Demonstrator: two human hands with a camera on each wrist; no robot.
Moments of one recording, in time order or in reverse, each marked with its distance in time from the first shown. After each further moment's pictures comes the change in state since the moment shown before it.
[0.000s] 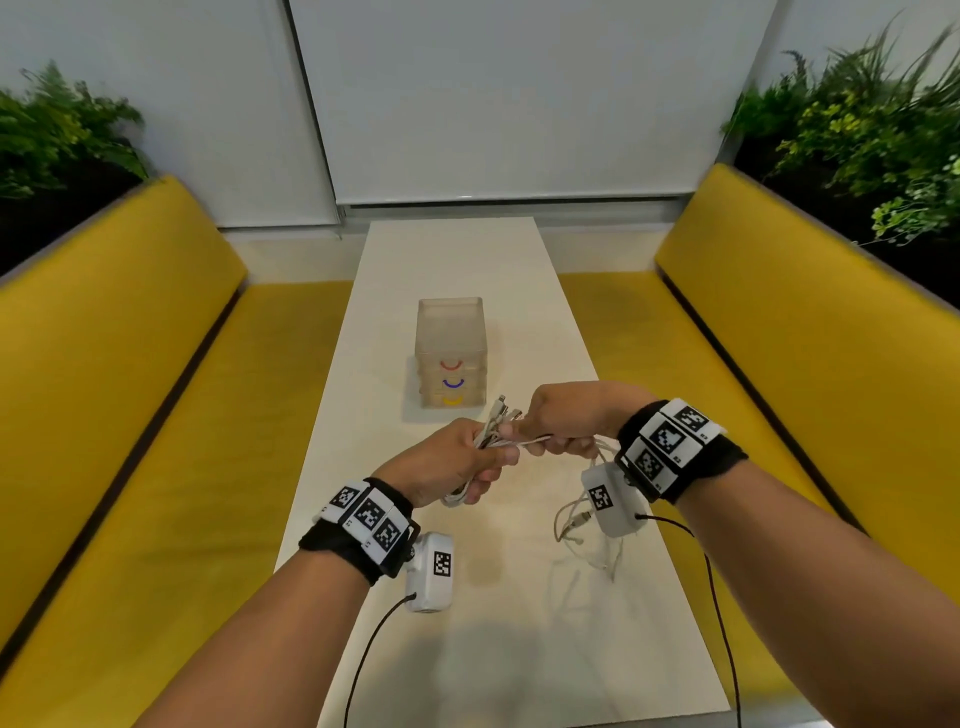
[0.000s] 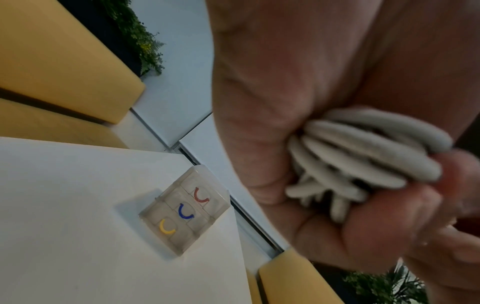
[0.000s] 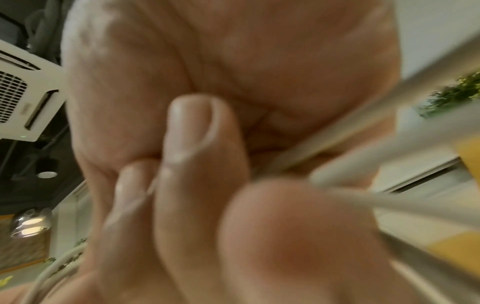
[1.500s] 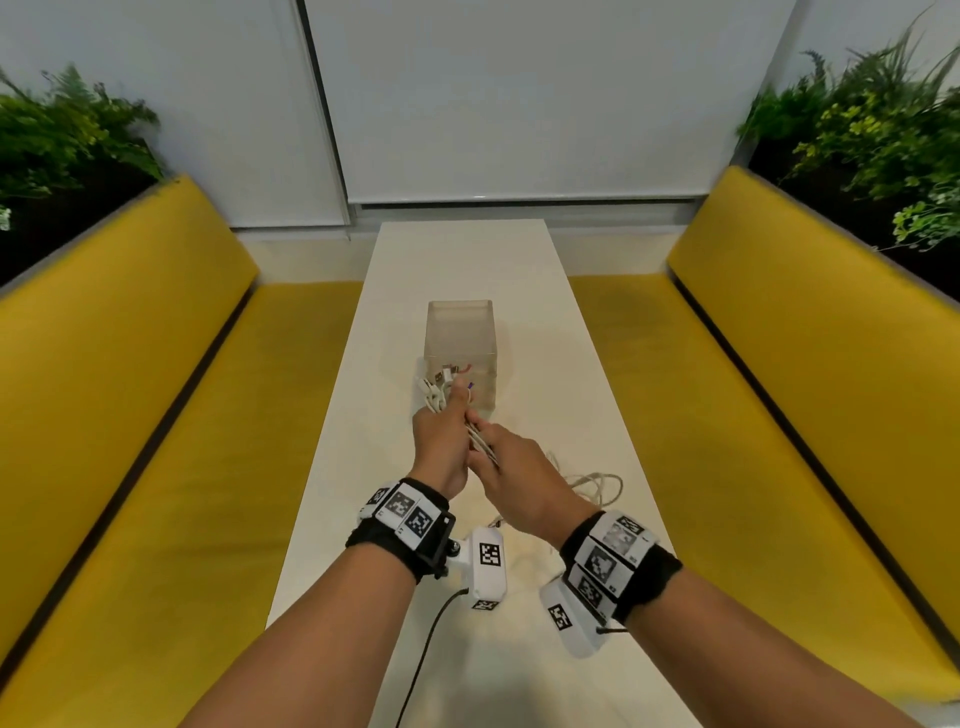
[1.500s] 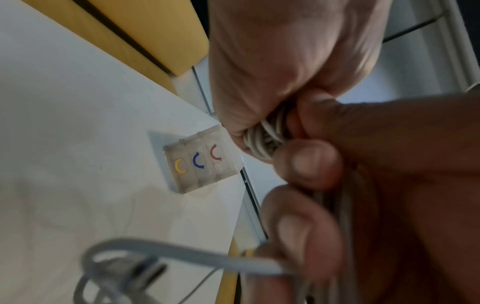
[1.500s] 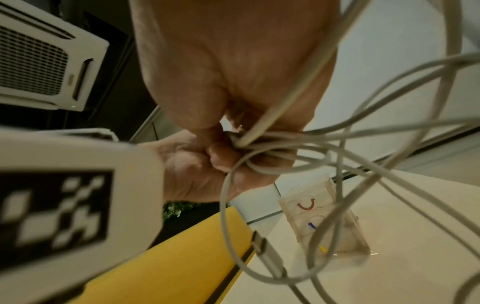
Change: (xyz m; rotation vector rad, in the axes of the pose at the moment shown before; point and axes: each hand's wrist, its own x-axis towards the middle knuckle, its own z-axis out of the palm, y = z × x) left_hand 0.043 -0.012 0.000 -0.720 0.868 0.037; right_hand 0.039 -0.006 0.107 0.157 0.580 -0.369
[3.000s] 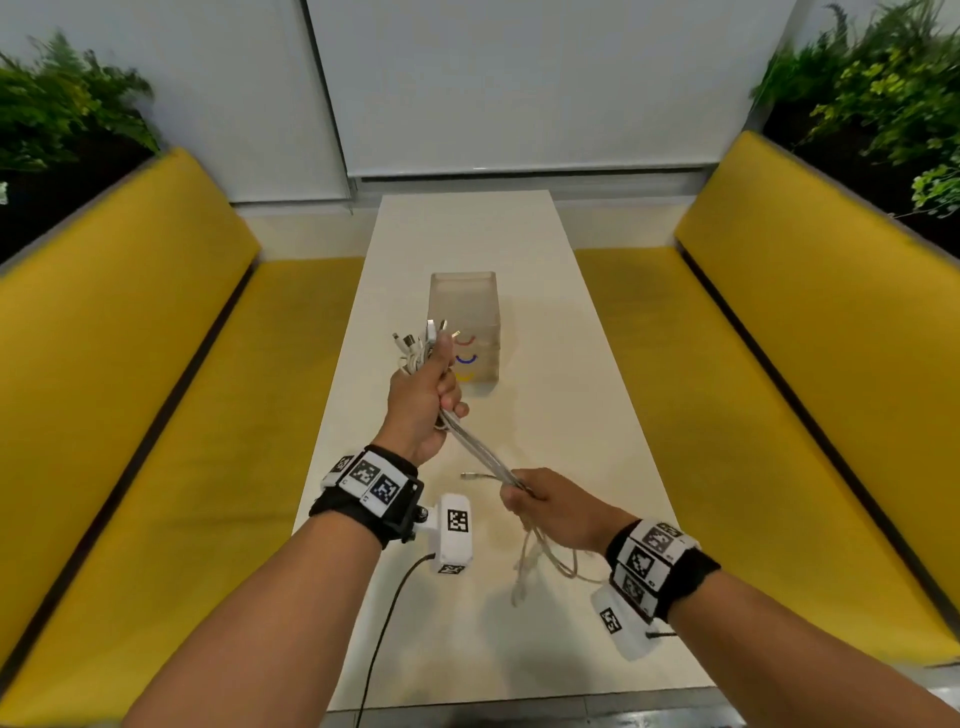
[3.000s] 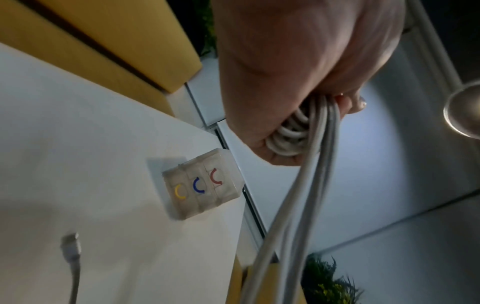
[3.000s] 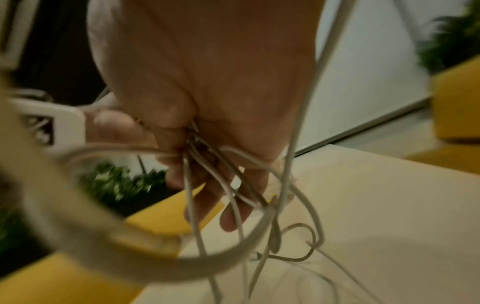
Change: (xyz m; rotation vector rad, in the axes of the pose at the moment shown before) left_hand -0.005 0.027 -0.026 -0.102 -0.236 0.010; right_hand -0.041 0.071 0.010 0.165 -0.342 0.043
